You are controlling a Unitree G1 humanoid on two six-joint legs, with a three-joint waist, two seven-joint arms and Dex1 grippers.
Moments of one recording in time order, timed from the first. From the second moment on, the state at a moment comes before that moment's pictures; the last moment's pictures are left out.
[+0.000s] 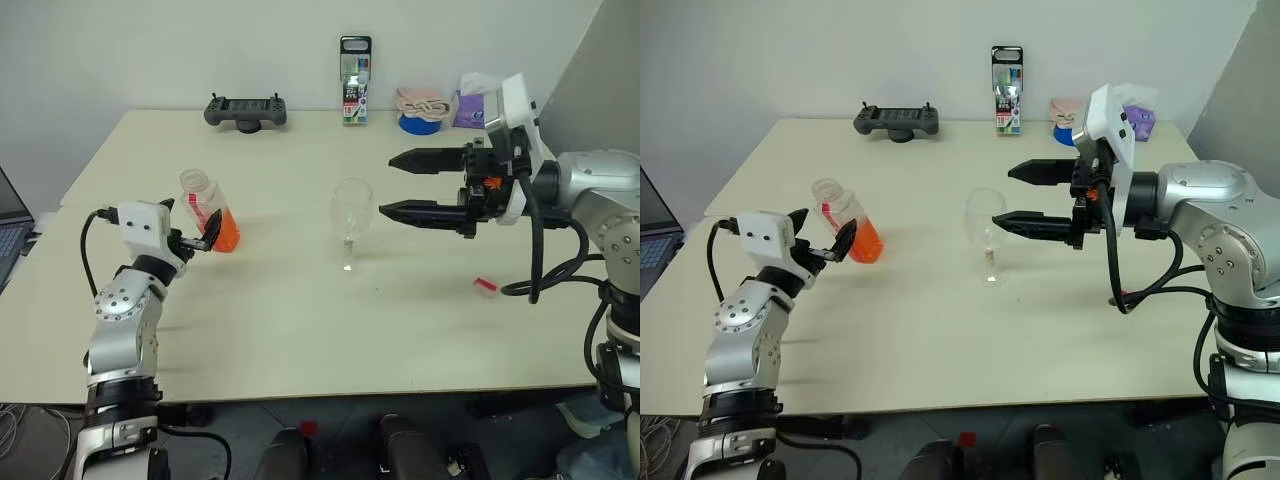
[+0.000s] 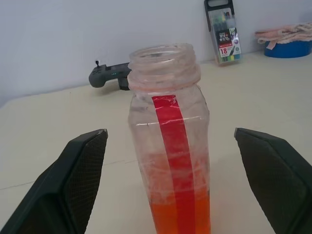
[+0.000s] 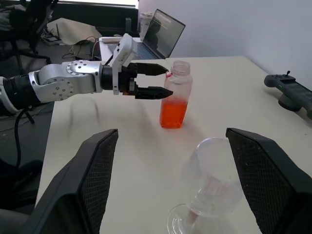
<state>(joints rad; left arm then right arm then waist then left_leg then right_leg) -0.38 0.48 0.29 0.19 -0.25 0.08 -0.41 -0.87 -0.75 -0.02 -0.34 0.73 0.90 0.94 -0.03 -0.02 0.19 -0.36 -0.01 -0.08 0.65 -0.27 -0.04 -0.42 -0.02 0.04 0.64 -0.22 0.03</state>
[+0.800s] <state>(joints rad) -0.61 0.44 0.23 0.56 -0.18 -0.08 -0.38 -0.84 -0.74 -0.02 -0.41 0.73 0.93 0.84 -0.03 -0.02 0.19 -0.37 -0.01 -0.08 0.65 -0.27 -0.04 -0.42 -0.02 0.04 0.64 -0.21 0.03</state>
